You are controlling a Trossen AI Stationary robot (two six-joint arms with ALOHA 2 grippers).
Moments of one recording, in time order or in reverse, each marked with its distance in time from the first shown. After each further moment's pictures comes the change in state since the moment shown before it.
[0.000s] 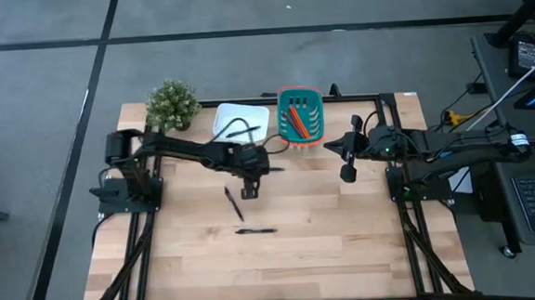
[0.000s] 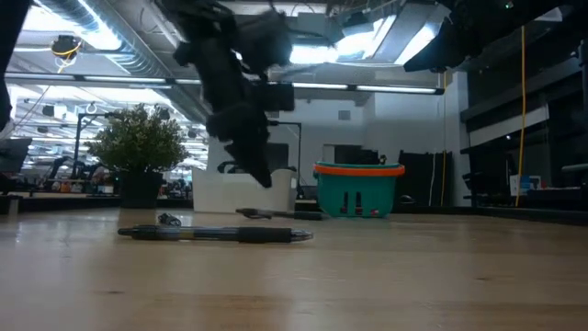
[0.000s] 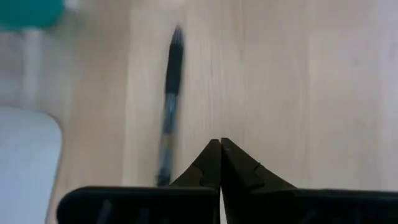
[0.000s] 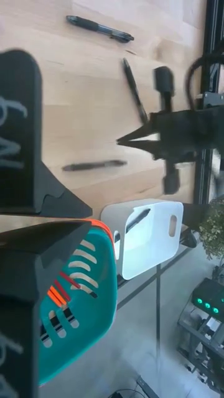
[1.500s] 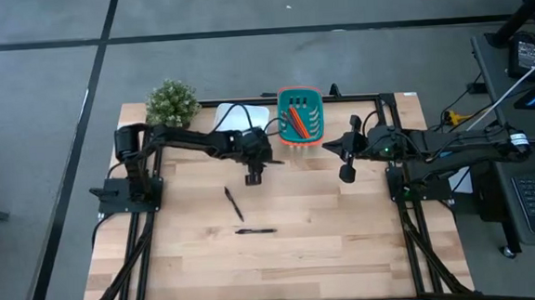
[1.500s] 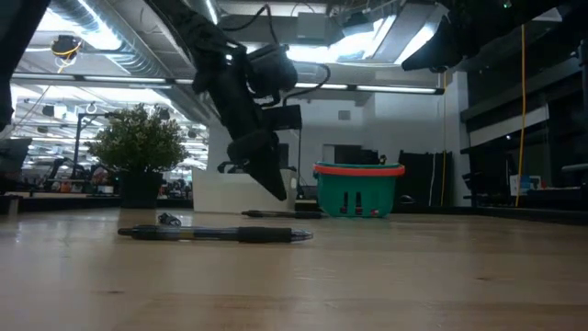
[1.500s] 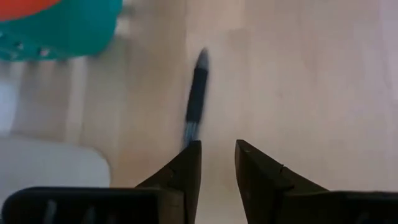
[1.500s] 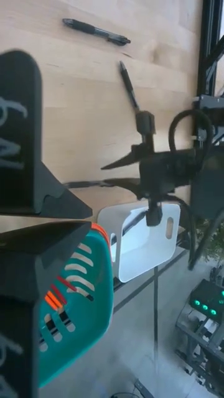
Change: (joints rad) left arm 0.137 0.061 -0.023 0.187 0.077 0.151; right arm -0.001 0.011 0.000 0.024 -0.007 -0.002
